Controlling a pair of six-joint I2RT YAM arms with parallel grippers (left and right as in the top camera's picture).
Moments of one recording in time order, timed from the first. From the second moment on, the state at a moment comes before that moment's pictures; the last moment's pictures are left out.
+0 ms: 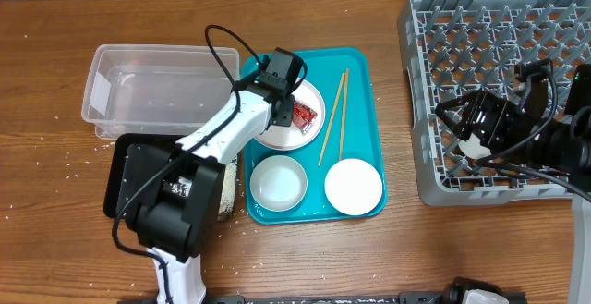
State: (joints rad) left arm -0.43 2.00 1.39 -0.60 -0.28 -0.28; right arm -0.22 1.20 1.44 -1.28 -0.67 0.20
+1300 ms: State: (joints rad) left arm -0.17 1.88 1.62 -1.01 -0.13 -0.37; right arm -0.22 1.20 1.44 -1.28 -0.67 0.20
